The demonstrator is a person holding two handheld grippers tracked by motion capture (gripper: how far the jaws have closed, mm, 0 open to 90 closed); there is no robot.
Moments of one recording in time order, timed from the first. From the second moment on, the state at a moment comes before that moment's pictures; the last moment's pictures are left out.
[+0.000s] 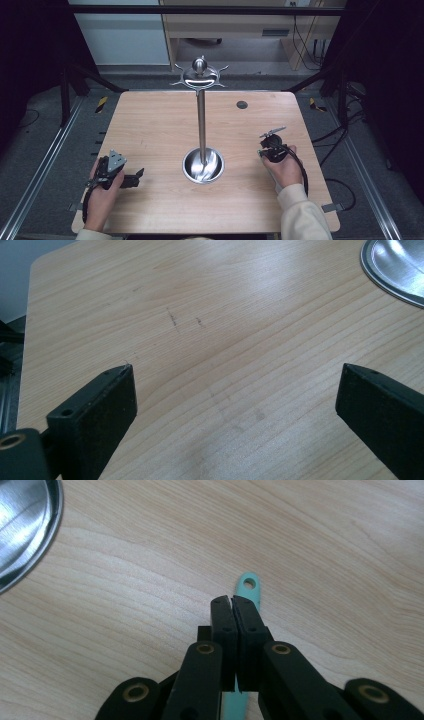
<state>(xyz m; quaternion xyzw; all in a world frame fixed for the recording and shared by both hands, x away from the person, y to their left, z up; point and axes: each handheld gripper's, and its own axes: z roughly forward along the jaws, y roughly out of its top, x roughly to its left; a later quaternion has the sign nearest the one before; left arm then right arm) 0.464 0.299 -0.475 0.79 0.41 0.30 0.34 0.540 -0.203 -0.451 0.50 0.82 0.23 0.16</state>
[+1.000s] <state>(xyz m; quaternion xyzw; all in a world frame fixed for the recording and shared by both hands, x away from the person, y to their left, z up) 0.465 0.298 -0.476 0.79 0.41 0.30 0.35 0.568 -0.199 -0.461 0.51 0.84 0.13 0.10</state>
